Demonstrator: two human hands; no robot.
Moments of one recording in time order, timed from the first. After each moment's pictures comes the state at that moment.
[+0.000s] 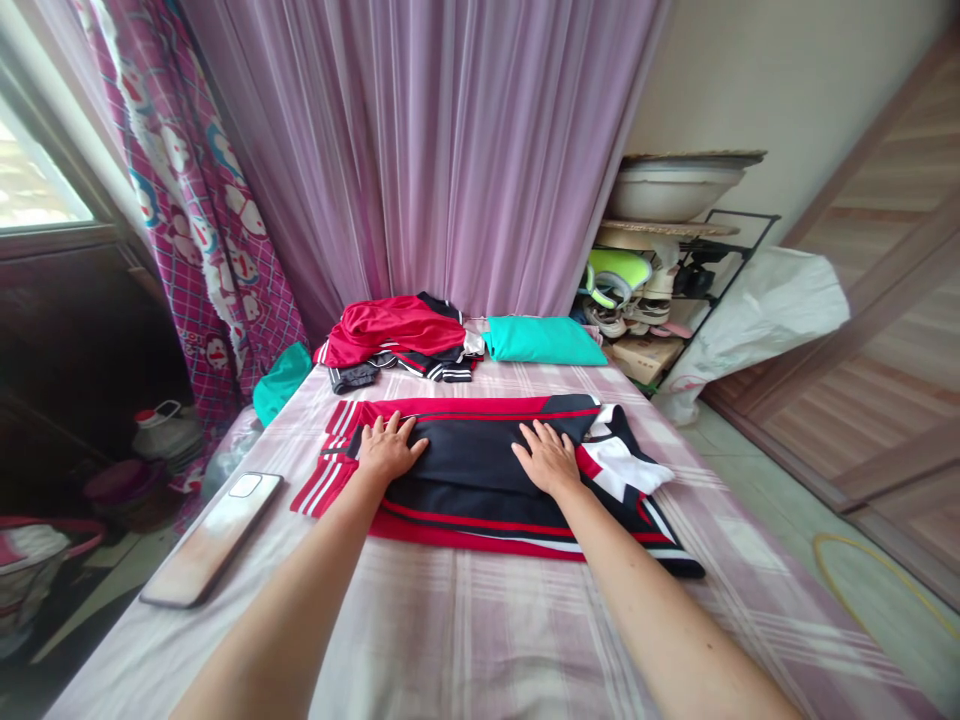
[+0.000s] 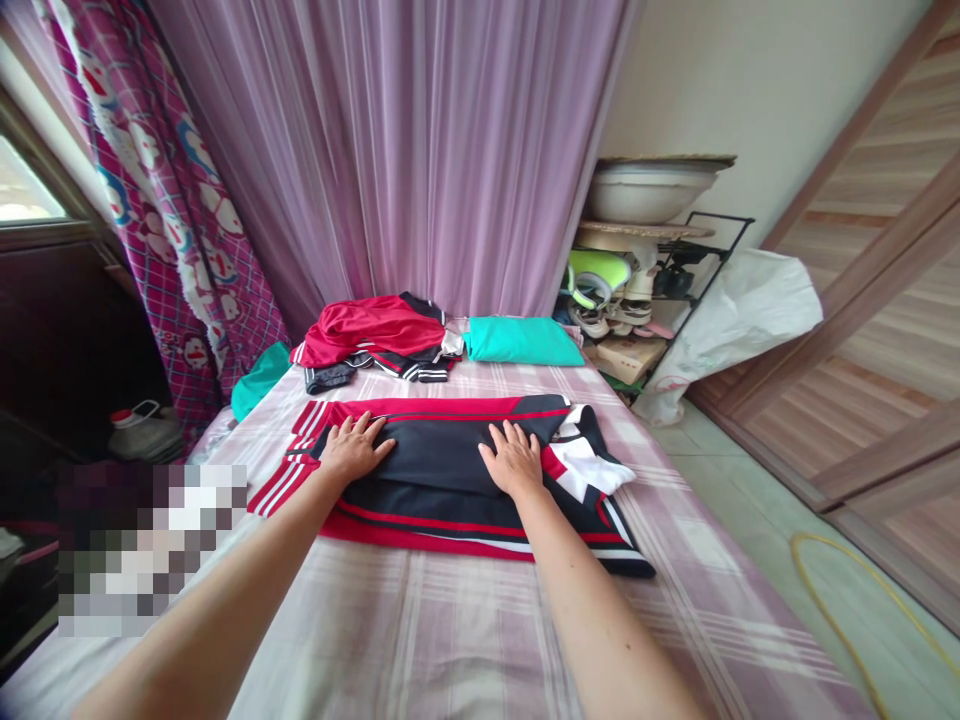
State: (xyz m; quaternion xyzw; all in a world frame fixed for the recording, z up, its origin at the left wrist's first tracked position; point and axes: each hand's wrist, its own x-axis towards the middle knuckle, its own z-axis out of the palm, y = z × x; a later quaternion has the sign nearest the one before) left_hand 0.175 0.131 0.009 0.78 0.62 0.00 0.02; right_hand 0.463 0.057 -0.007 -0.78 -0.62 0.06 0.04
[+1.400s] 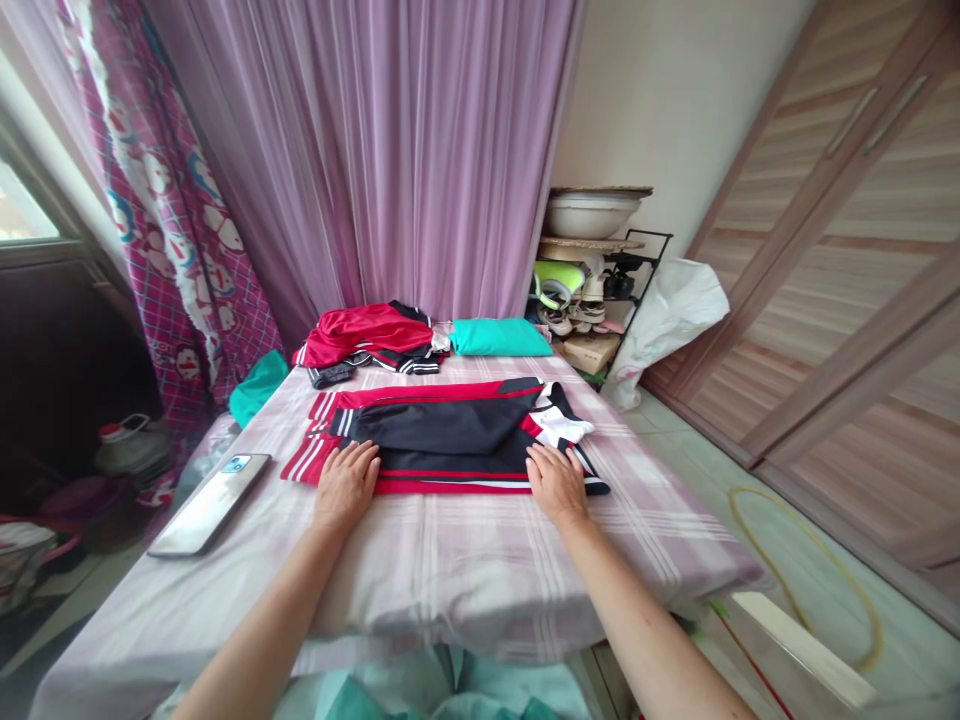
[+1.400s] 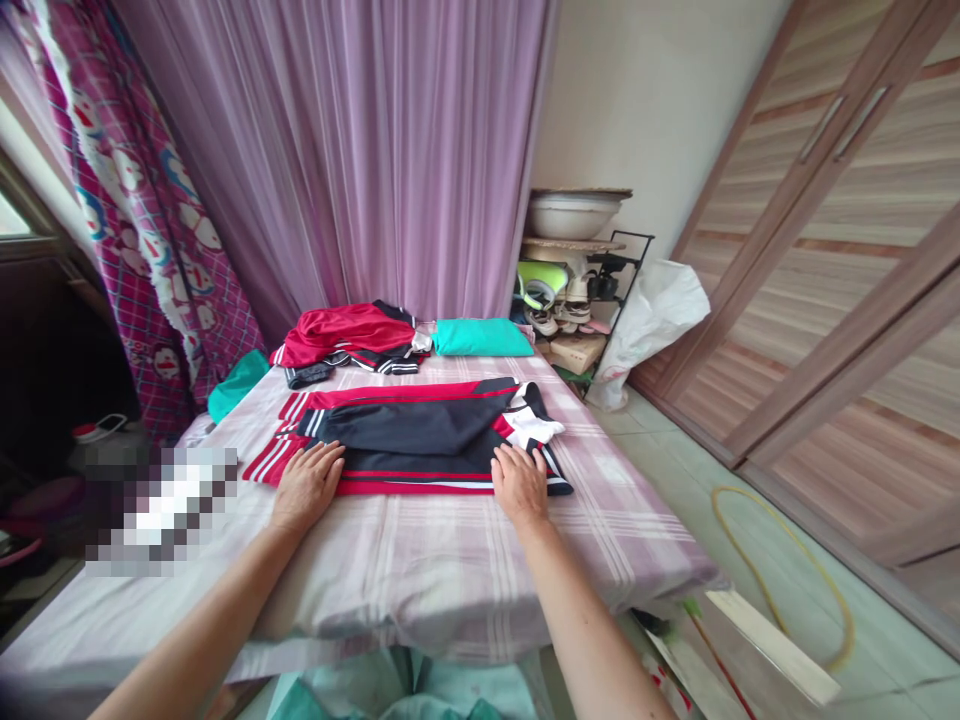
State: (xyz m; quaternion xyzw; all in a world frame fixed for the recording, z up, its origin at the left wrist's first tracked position) left_hand 0.137 0.021 -0.015 0.81 0.54 0.21 -0.08; right_hand 0.494 -0.084 -0.029 -0.75 -0.61 -0.09 0.23
